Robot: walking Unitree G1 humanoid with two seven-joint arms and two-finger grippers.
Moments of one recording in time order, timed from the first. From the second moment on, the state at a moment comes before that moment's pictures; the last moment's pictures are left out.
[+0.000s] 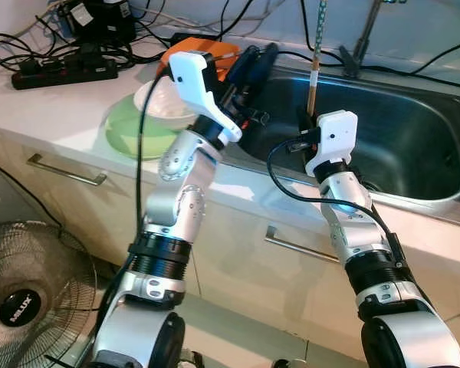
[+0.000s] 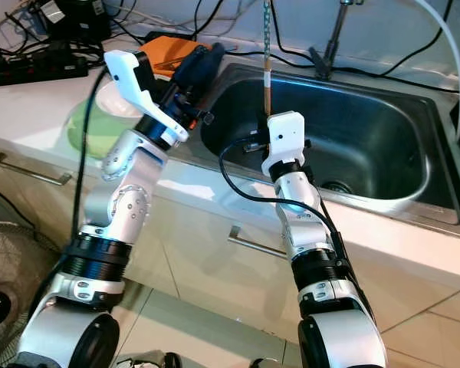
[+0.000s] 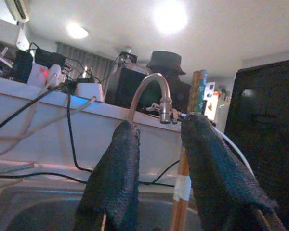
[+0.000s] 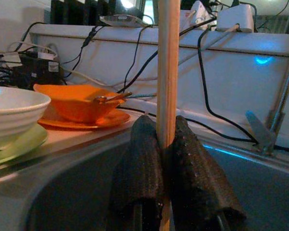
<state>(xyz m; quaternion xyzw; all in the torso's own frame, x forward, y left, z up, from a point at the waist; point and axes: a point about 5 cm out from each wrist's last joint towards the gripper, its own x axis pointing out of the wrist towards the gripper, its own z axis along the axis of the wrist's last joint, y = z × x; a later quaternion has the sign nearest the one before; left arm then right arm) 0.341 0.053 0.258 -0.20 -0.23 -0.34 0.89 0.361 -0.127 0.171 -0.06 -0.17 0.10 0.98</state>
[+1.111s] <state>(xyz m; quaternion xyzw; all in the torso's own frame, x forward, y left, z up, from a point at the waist) 0.337 0.058 0.172 -0.03 -0.02 -0.29 0.96 0.403 -0.156 0.156 -0.08 0.08 0.04 0.99</state>
